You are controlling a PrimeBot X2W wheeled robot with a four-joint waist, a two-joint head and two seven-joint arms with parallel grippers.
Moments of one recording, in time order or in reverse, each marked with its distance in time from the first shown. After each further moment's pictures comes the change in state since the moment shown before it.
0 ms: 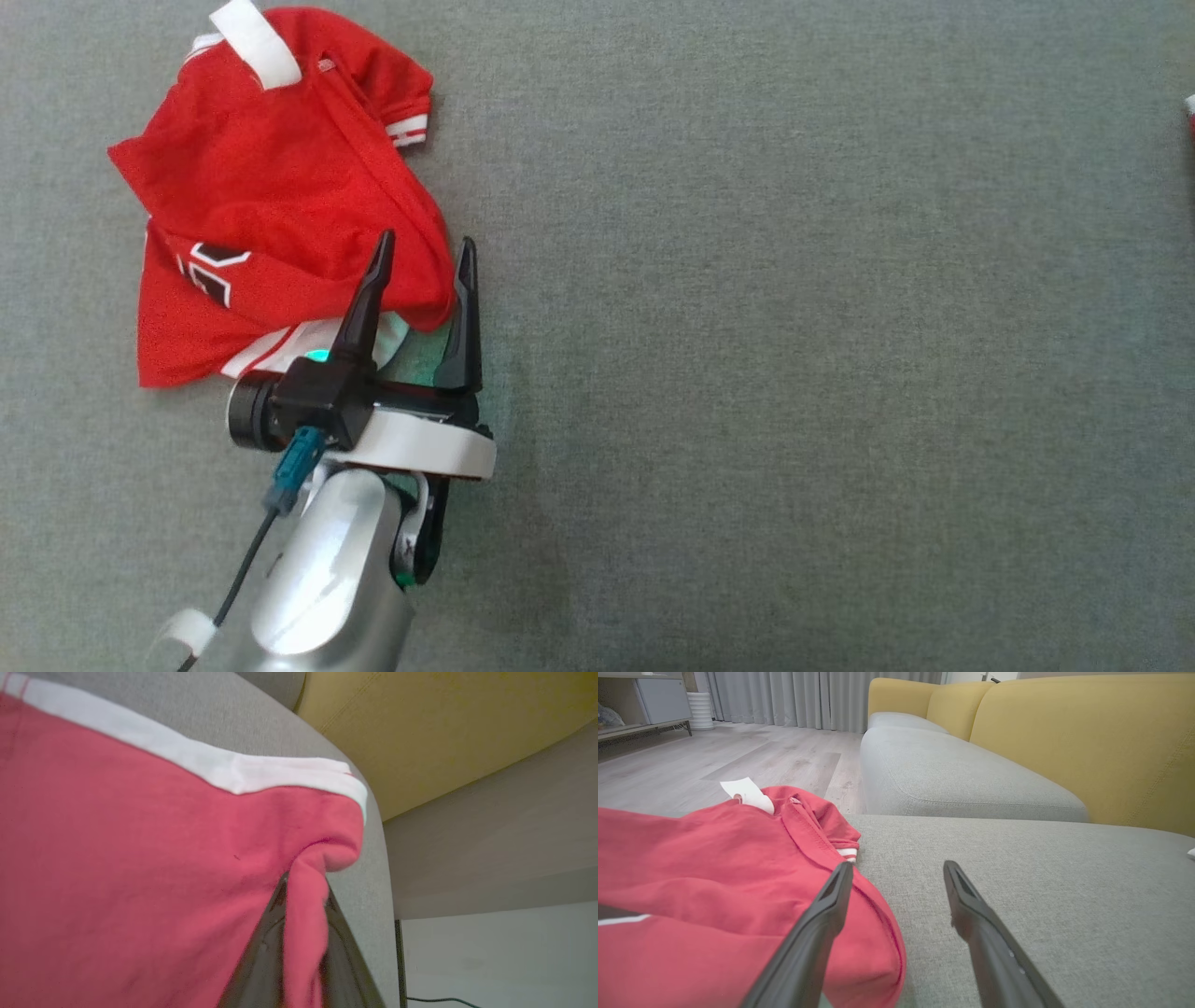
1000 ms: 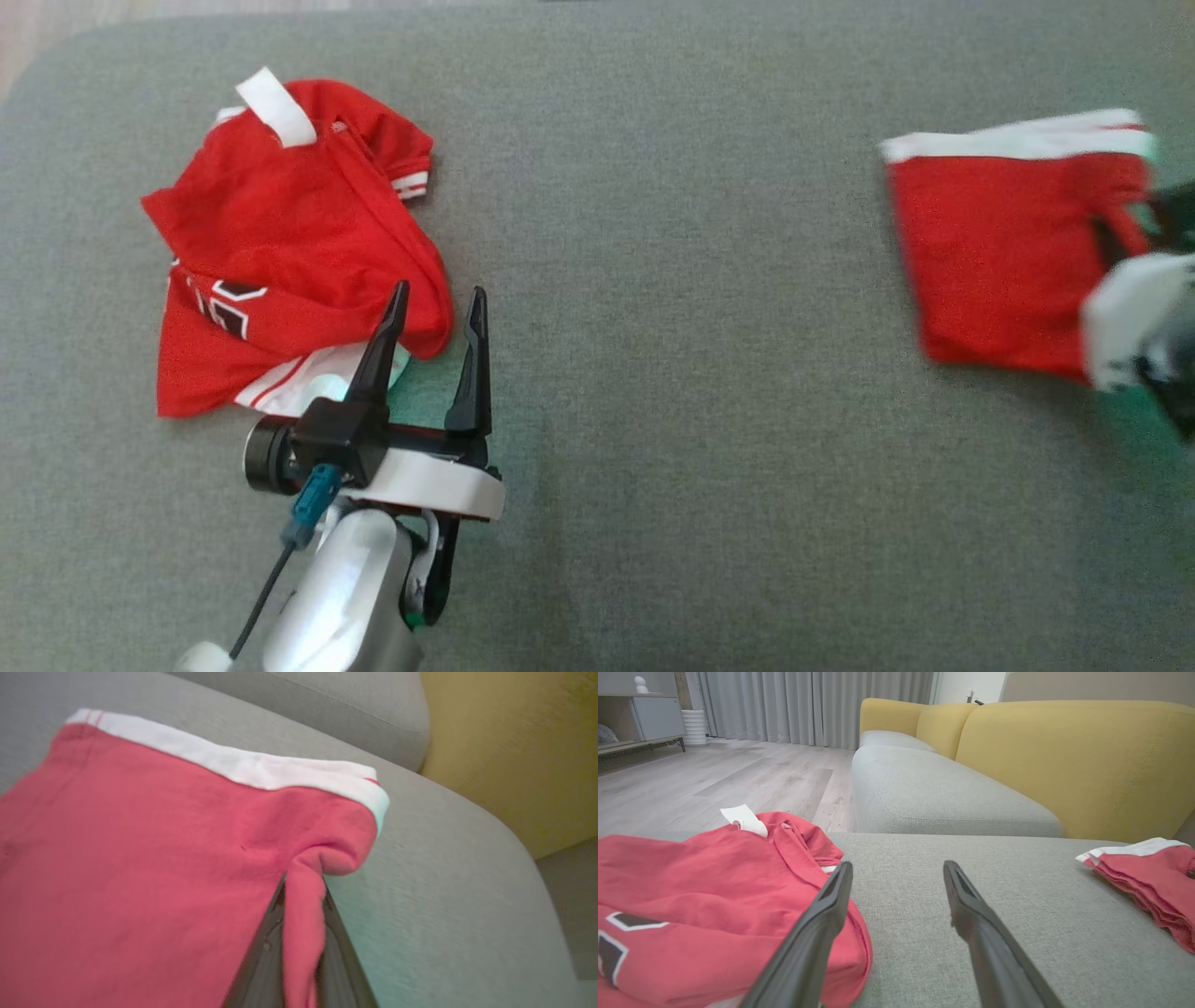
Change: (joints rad) left arm 0.062 0.001 -0.024 0.013 -0.012 0.018 0.000; right arm 0.022 0.241 0.251 -0.062 0.210 0.000 0.003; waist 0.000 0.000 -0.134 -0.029
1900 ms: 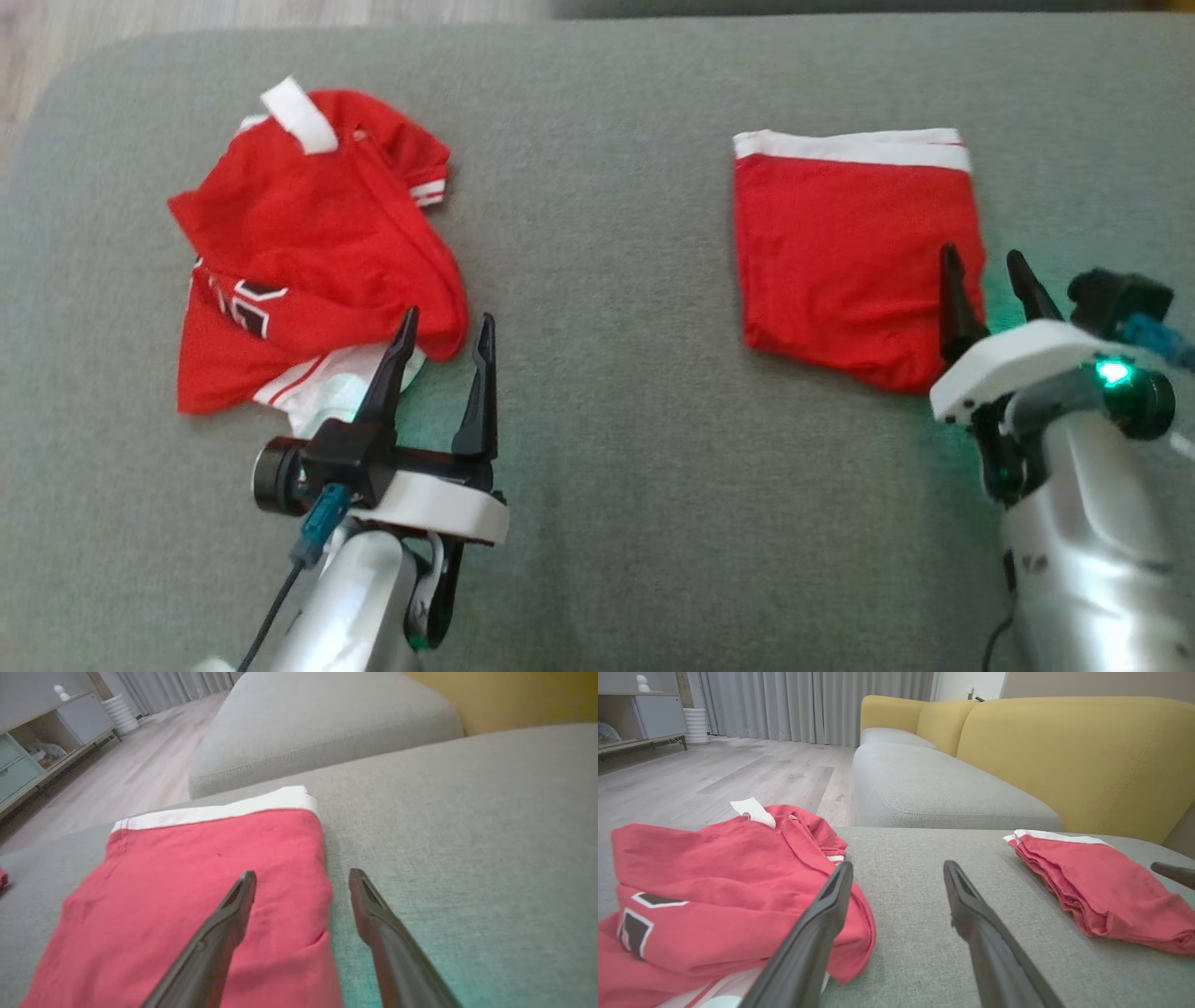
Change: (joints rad) left arm 0.037 0.000 -0.005 0.006 0.010 -0.012 0.000; right arm 0.179 0.405 -0.344 -0.158 0.080 0.000 -0.171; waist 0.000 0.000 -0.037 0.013
